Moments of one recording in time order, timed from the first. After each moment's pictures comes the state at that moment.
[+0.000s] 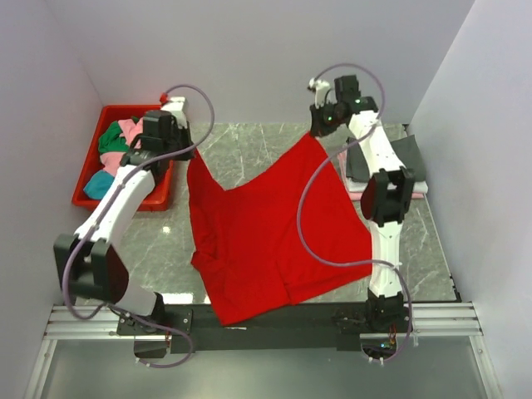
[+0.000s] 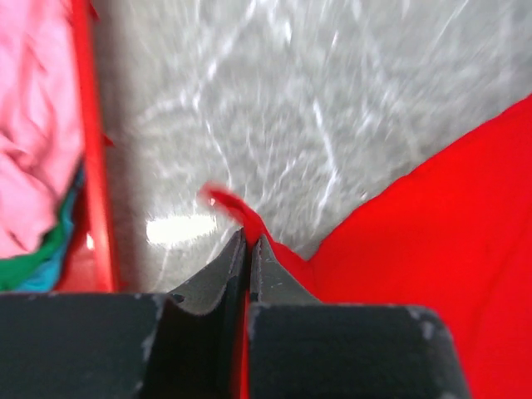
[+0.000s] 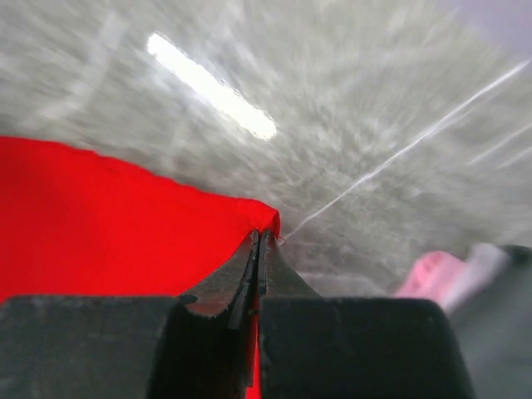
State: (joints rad) left arm -0.19 1.50 1.34 -0.37 0.04 -0.15; right arm 0.16 2.35 2.36 -0.90 -0.43 -0.30
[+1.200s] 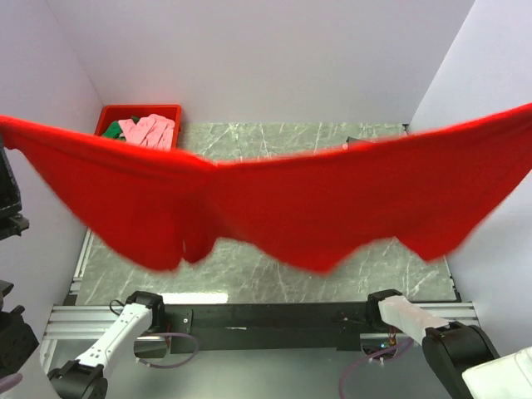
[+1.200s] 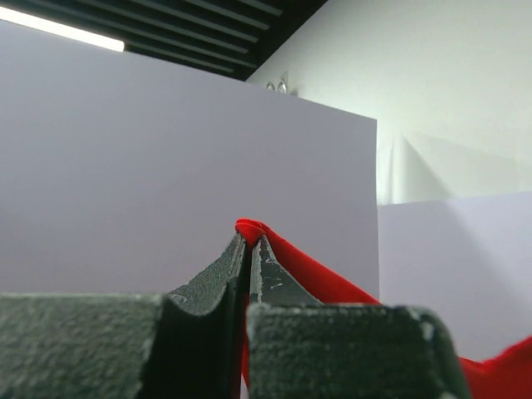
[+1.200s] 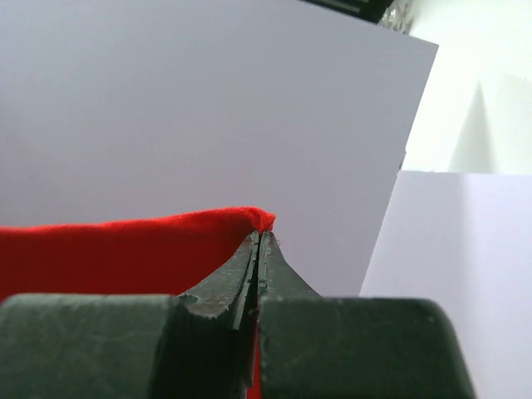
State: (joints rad) left arm -0.19 0.76 1.89 -0.11 0.14 -0.27; right arm 0.19 1.06 2.52 -0.71 -0.06 -0.34
